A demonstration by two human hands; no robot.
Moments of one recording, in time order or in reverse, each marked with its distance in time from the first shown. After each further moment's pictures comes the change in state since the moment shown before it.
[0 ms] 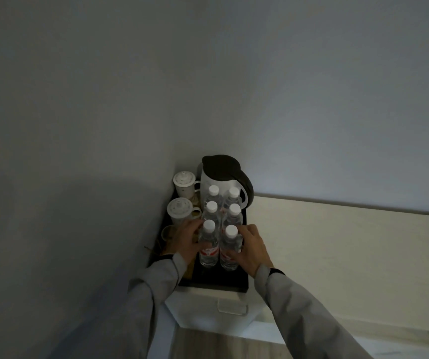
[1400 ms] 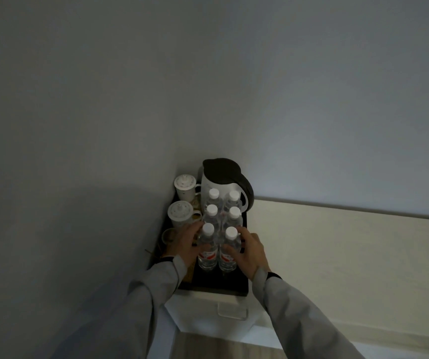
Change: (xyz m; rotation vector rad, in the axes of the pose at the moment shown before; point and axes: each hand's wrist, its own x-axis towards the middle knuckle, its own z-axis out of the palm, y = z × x) left_hand 0.003 -0.003 0.002 -0.035 -0.036 -0.057; right_hand -0.003 -0.002 0.002 0.145 0.017 0.108
